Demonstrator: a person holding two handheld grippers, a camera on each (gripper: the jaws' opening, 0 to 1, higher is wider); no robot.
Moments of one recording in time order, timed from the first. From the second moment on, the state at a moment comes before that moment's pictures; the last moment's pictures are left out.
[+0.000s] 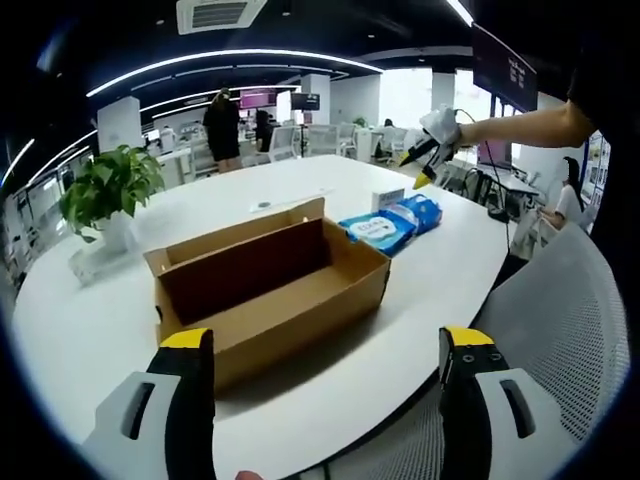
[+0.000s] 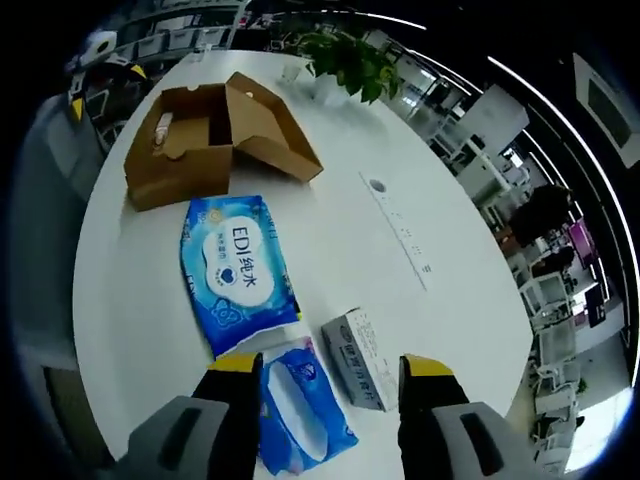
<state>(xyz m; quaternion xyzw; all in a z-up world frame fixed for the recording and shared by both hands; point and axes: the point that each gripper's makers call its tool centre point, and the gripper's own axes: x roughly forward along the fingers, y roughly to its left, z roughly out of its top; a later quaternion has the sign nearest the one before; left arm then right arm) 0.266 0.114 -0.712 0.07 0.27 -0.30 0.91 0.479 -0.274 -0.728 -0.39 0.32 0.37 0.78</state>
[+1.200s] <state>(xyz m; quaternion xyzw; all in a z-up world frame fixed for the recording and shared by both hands) 0.329 0.130 -0.674 0.06 0.29 -0.37 0.88 0.385 -0.216 -0.709 -0.19 0.29 0.29 0.89</state>
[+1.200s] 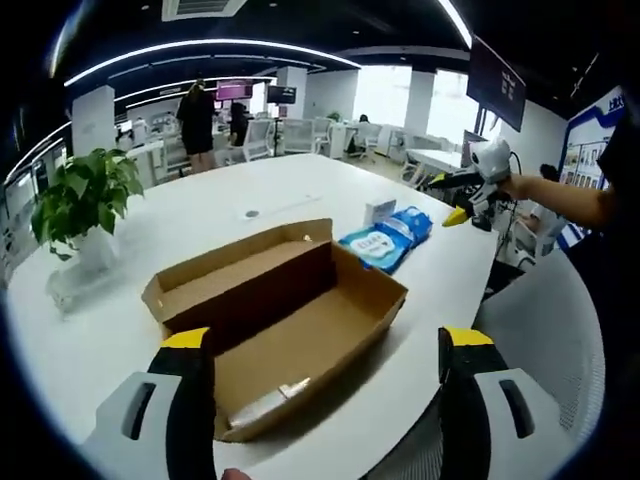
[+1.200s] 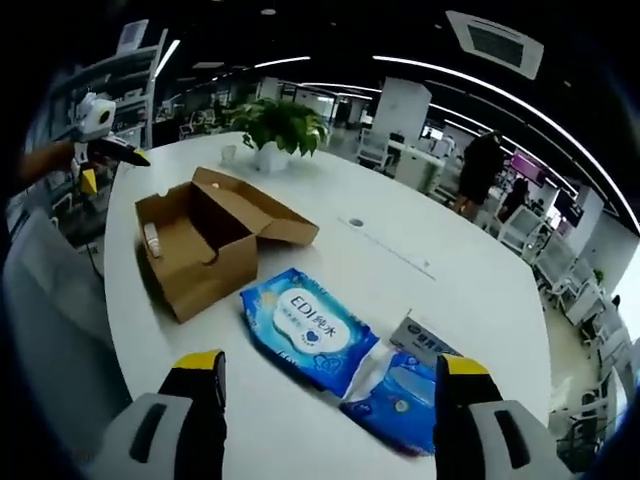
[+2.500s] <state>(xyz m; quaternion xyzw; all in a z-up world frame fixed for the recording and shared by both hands) 0.381 0.164 -0.741 0.16 0.42 -0.48 0.75 0.293 -0.155 -0.699 -0.12 0.30 0.31 0.89</state>
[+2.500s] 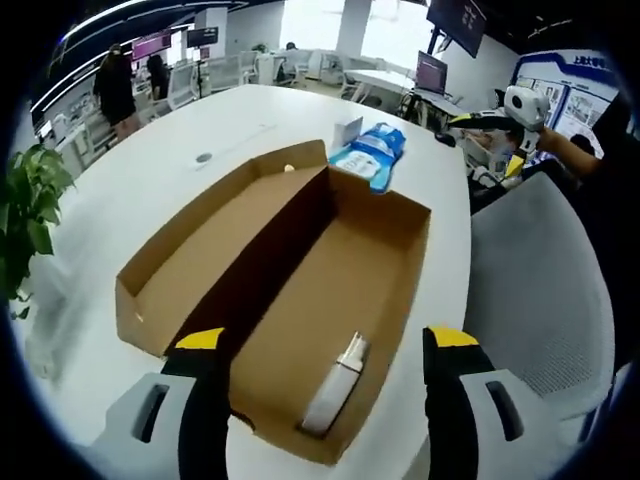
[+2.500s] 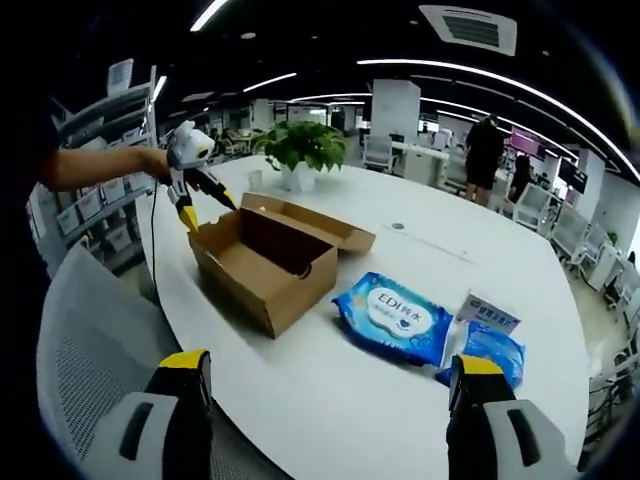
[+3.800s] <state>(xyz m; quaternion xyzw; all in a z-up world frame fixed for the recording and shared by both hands) 0.367 0.164 -0.820 0.32 0.50 -0.60 0.54 0.275 -0.162 -0.708 -0.09 0.32 0.29 0.90</state>
